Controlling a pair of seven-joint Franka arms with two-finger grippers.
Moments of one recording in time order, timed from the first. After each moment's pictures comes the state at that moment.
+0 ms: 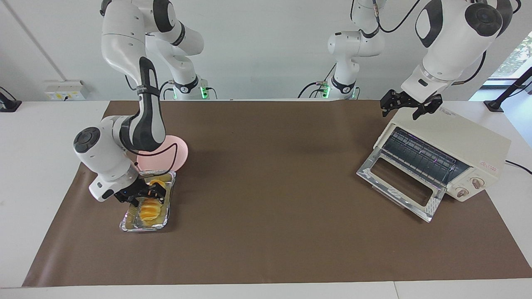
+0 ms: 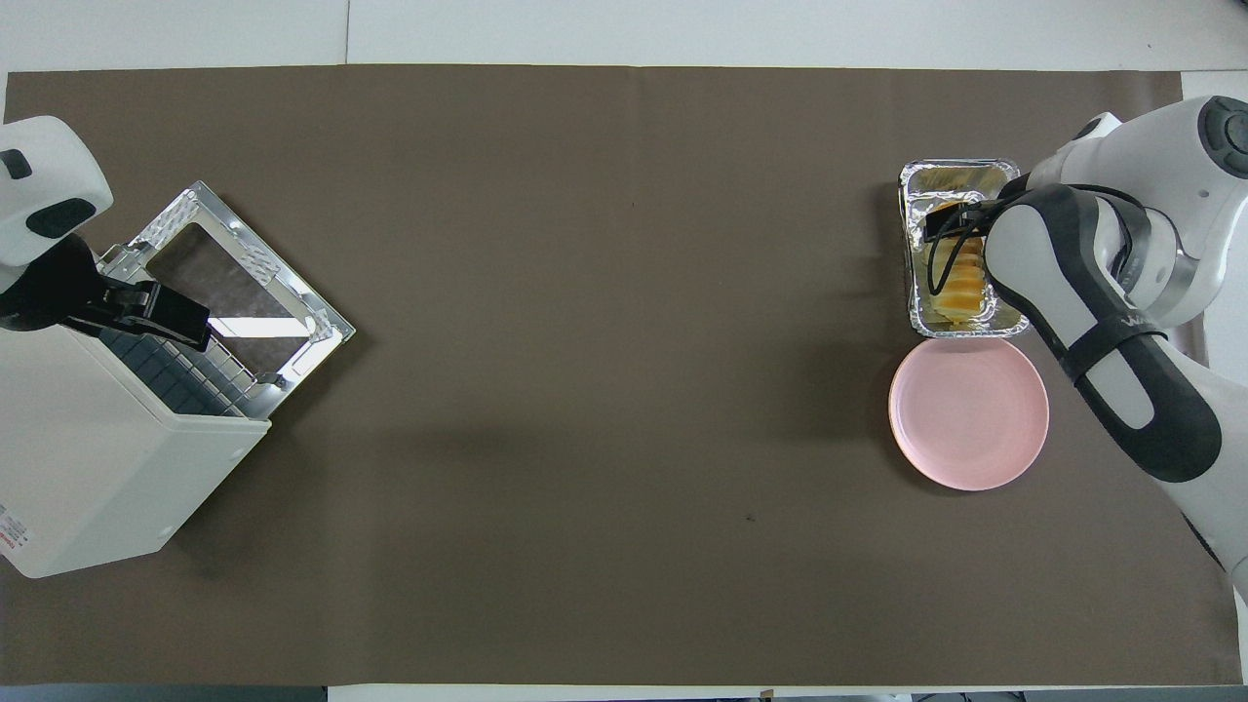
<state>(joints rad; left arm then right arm) -0.11 0.03 -0.02 -1.58 0.01 1.46 0.09 -0.03 0.47 -0.04 -1.73 0.18 2.26 -0.20</state>
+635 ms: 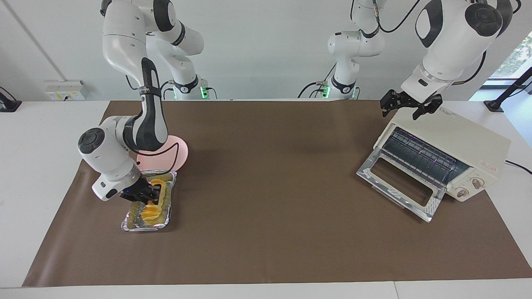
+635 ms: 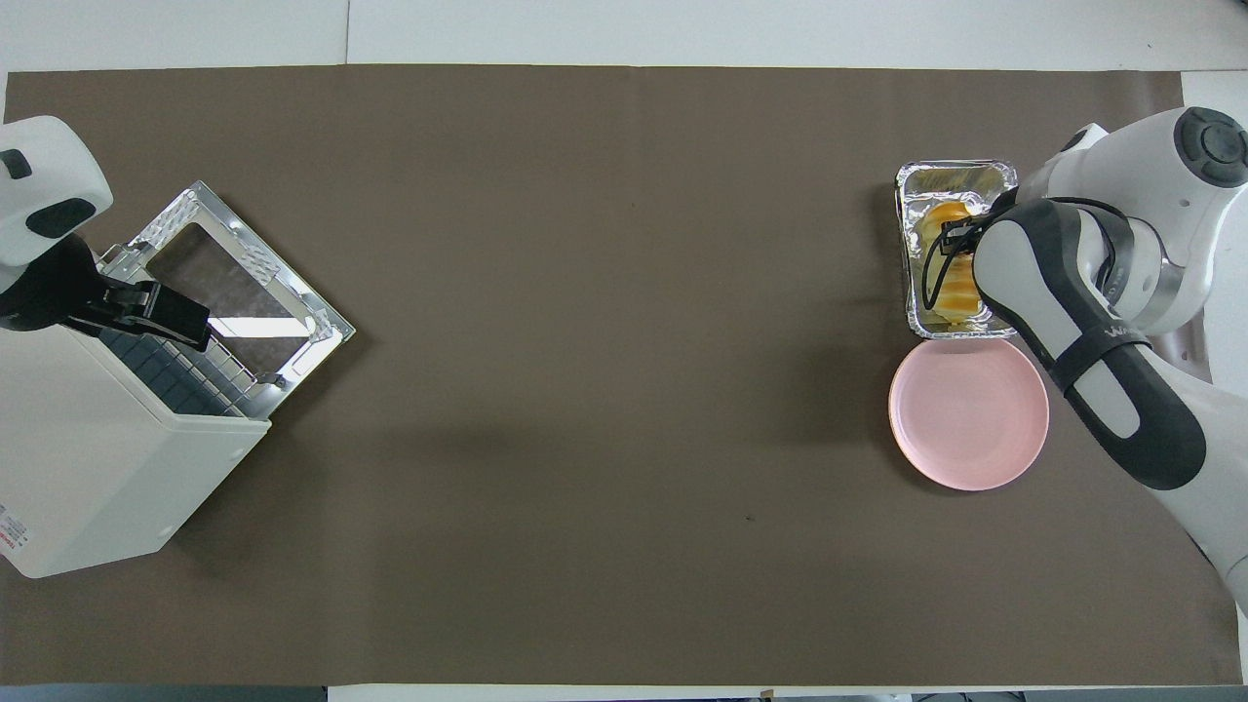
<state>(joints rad) -0.11 0.03 -0.02 -1.58 0.01 1.46 0.09 -0.02 0.46 -0.04 -1.74 0.13 2.24 -0.20</state>
